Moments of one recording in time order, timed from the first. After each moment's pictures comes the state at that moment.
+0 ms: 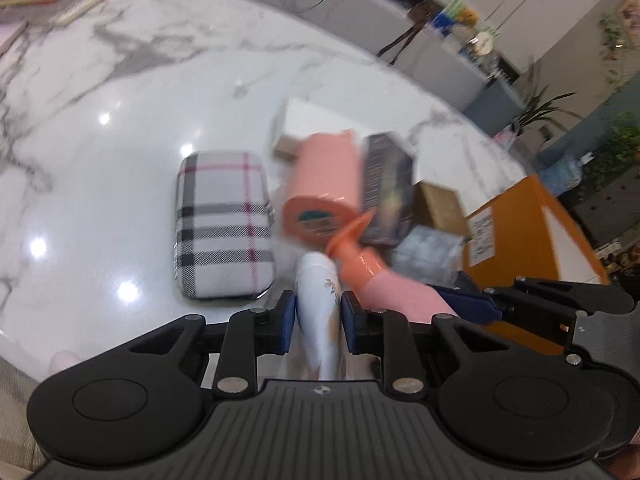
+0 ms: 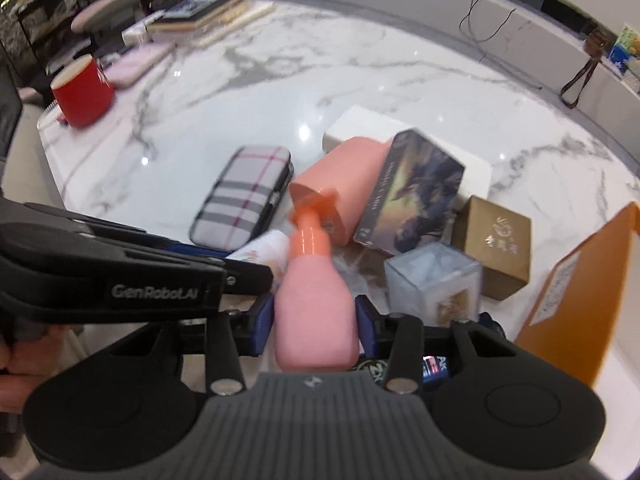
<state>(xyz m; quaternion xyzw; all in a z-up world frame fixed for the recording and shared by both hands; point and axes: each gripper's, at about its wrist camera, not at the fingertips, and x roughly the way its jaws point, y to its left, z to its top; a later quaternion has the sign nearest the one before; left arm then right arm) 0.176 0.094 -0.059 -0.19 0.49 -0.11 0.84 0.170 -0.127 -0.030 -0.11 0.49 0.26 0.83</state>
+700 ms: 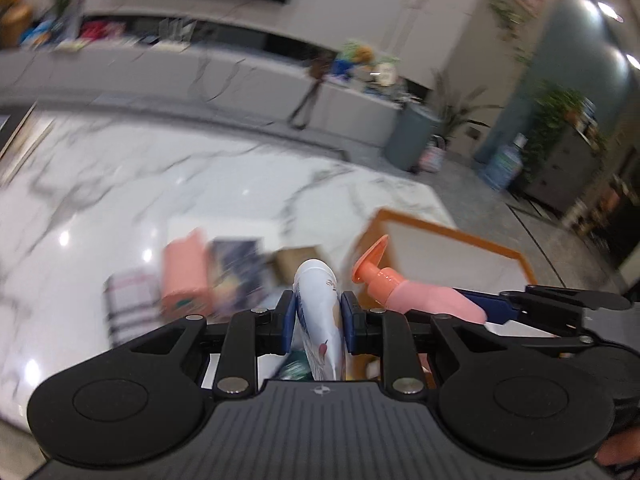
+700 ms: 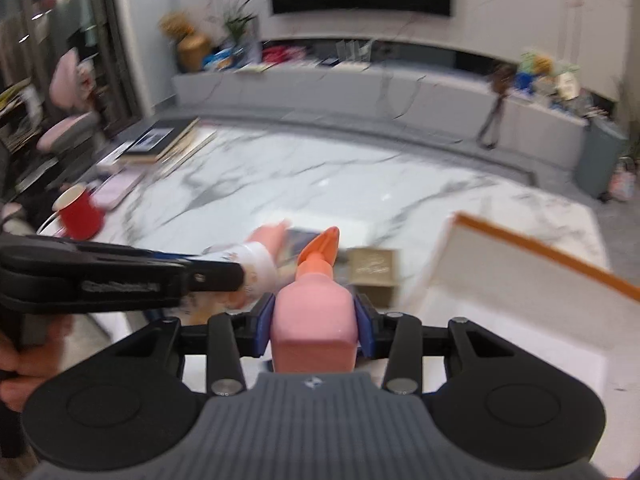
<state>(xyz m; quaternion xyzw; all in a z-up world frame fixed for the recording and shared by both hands) 0.138 0.004 0.046 -0.08 0.38 -0.20 0.90 0.095 -0.234 0.057 -0.01 0.36 0.17 0.92</state>
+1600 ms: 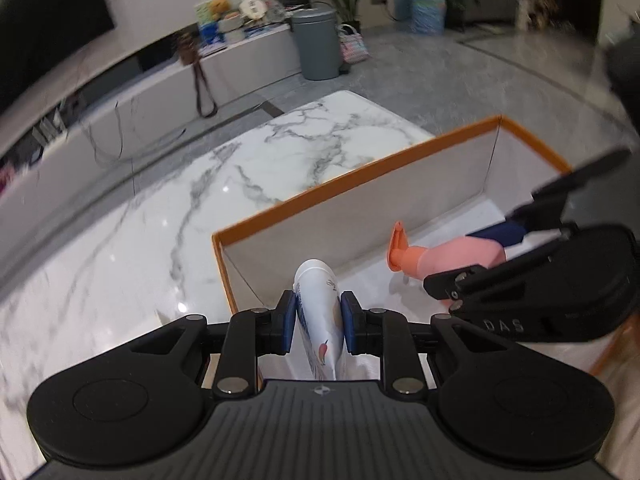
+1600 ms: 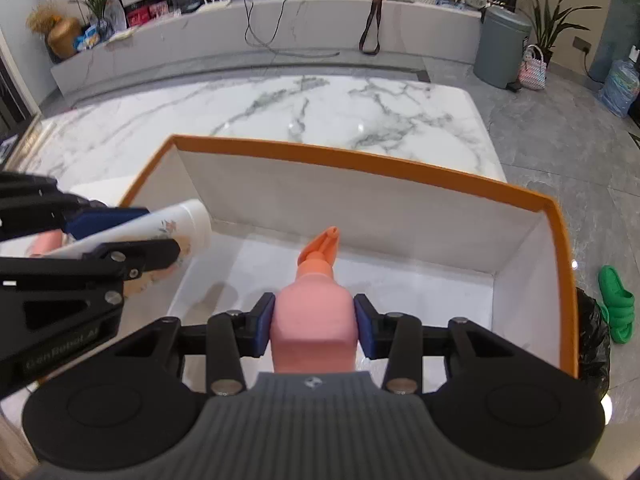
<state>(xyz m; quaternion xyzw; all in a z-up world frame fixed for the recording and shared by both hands) 0.212 -0.195 -0.013 0.24 0.39 -0.28 0.85 0.189 -0.395 -0.023 0.04 0.48 0.03 0.87</state>
